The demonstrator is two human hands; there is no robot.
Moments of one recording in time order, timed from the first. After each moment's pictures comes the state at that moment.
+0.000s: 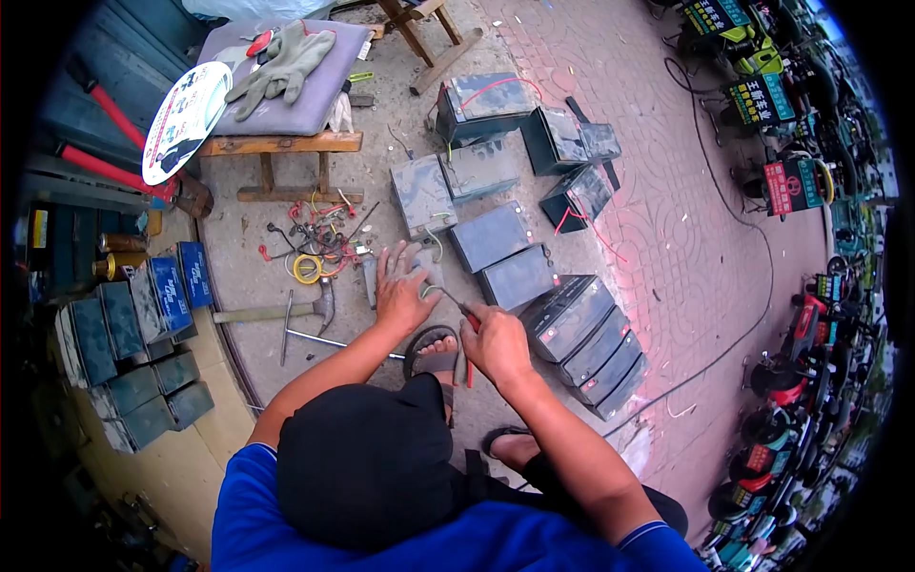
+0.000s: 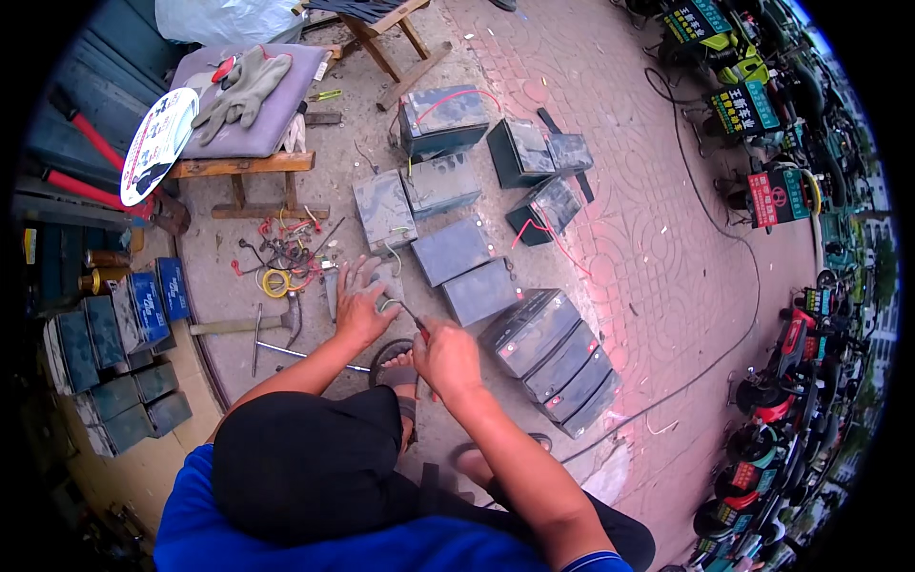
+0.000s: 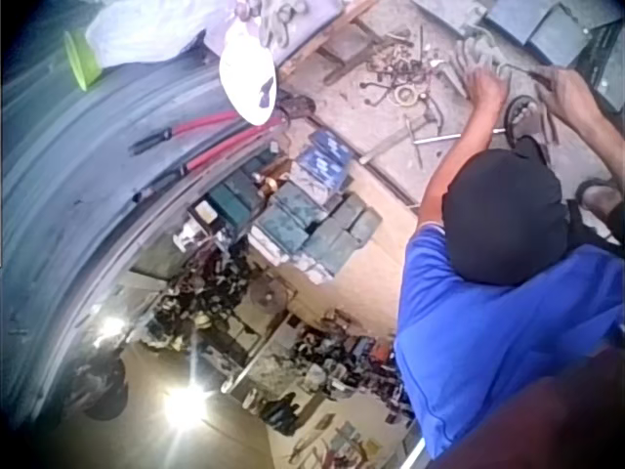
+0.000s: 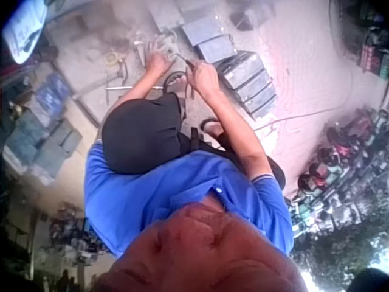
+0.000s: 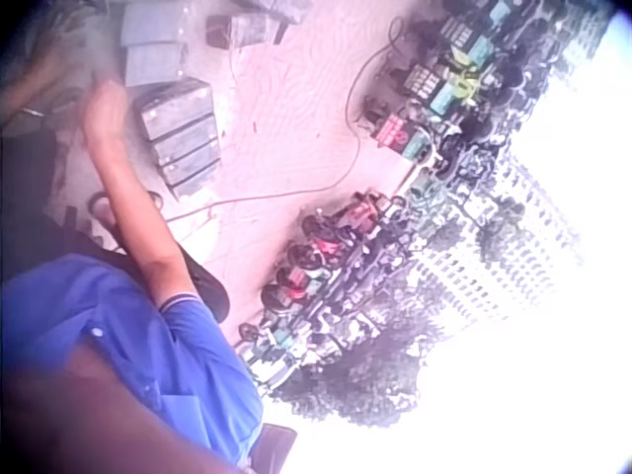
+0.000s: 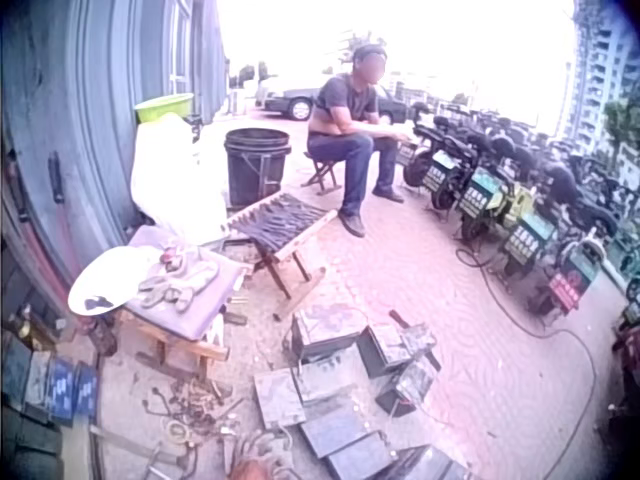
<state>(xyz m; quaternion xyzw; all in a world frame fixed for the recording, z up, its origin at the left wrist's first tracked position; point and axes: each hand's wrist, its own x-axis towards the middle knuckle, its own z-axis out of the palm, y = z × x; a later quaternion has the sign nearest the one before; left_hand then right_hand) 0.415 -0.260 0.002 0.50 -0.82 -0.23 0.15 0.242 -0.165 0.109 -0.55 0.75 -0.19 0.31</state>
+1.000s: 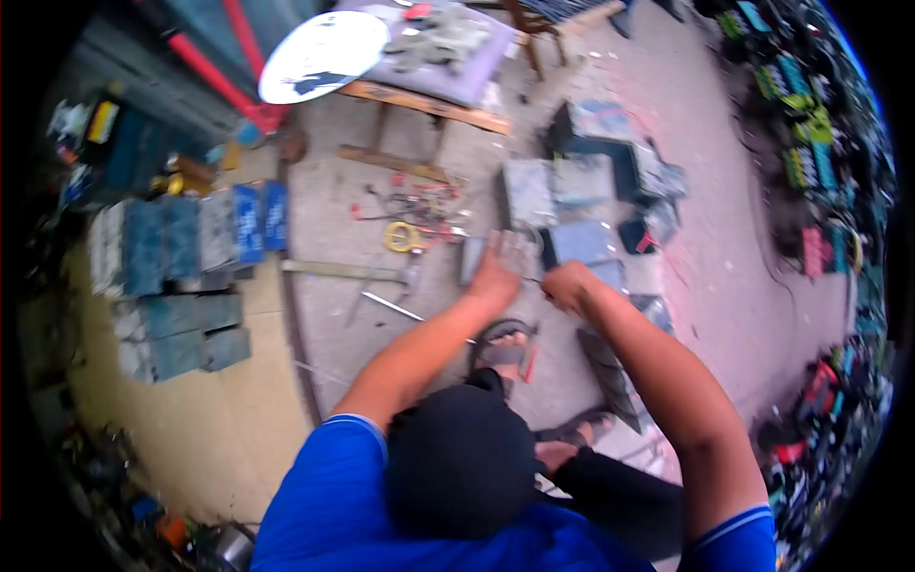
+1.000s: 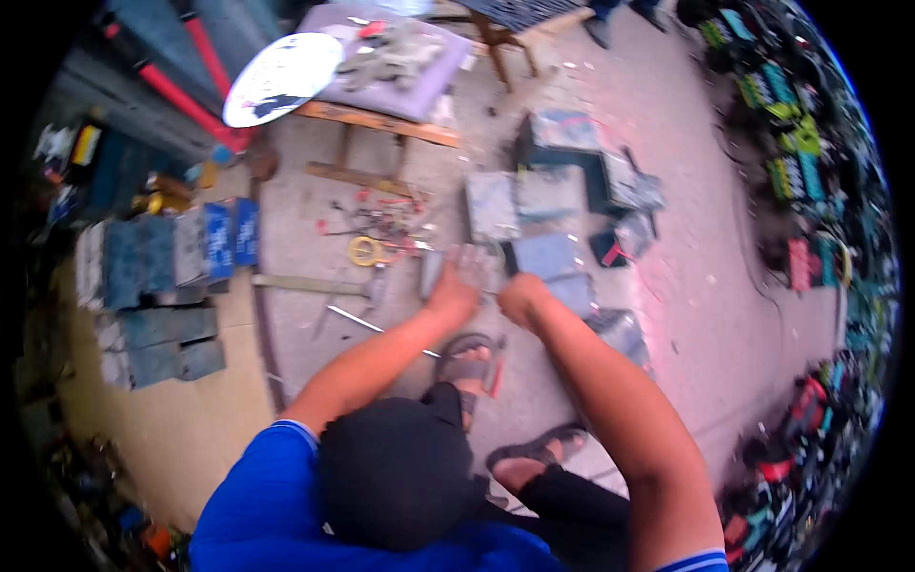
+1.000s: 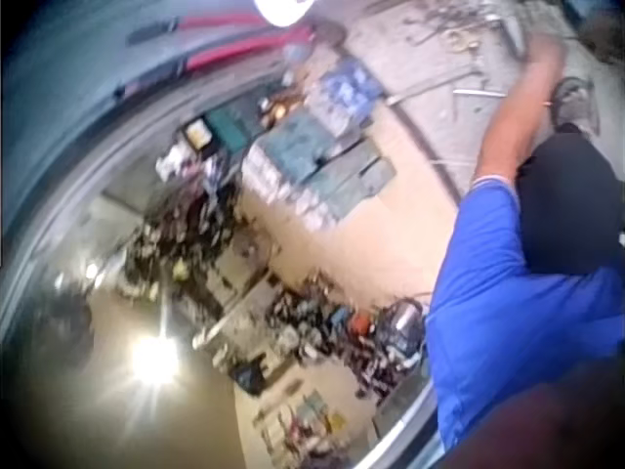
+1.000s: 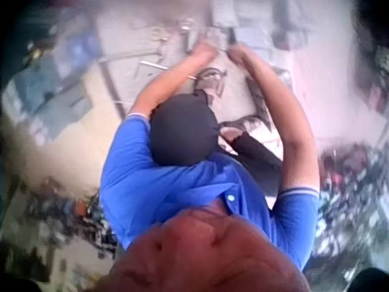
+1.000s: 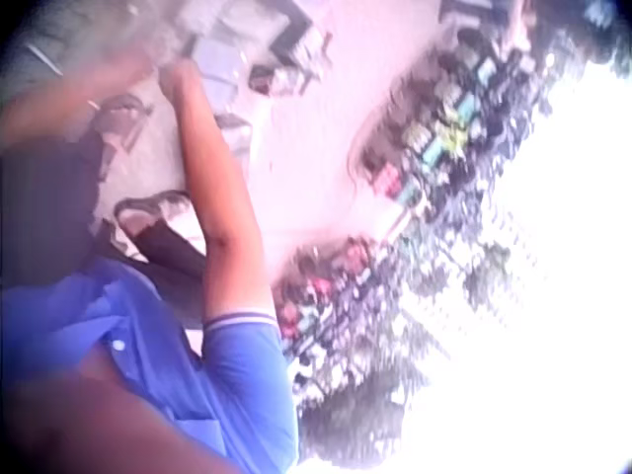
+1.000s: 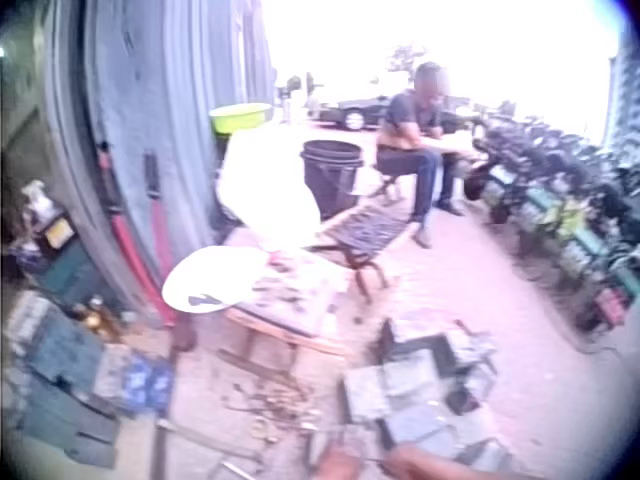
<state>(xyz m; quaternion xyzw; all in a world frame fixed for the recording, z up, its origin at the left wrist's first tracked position) 0.433 -0.259 -0.036 0.42 -0.91 -0.03 -0.01 0.247 -0.285 0.032 -0.79 0.41 0.34 0.31</state>
